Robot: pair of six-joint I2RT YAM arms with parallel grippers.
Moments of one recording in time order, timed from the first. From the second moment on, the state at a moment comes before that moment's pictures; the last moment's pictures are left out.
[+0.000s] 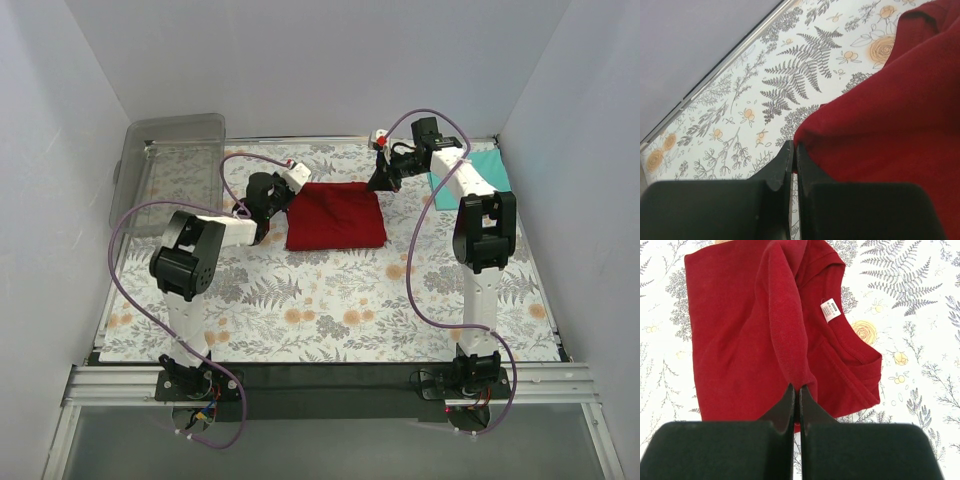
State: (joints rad) left arm -0.37 2.01 1.10 0.65 0.13 0.46; right arm 0.19 2.23 1.95 -0.78 -1.01 -0.93
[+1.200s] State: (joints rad) left arm -0.37 2.11 1.21 0.54 0.04 0.49; right arm 0.23 2.30 1.83 -0.36 -0.71 -0.52
